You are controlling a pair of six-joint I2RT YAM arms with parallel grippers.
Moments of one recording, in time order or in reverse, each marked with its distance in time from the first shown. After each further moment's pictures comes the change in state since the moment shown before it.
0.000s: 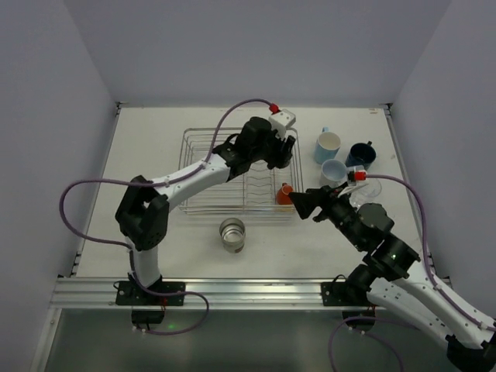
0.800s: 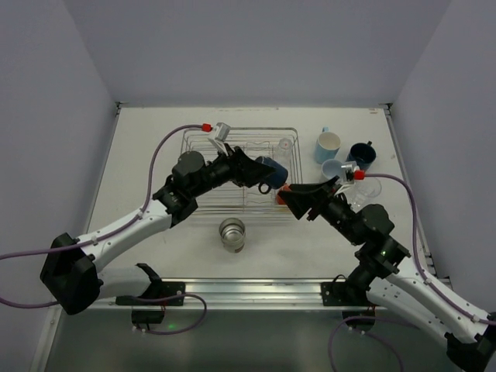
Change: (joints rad) left arm 0.053 -0.652 -0.665 0.475 0.280 -0.671; right arm -0.006 0.038 -0.074 0.354 -0.220 0.049
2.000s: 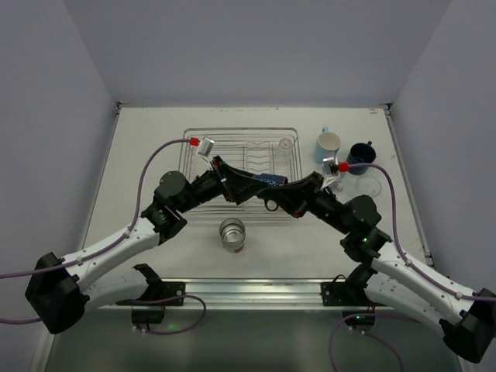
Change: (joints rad) left arm -0.024 -0.162 -0.195 0.261 0.098 -0.214; right arm 0.001 0.221 -0.001 0.359 -0.241 0.088
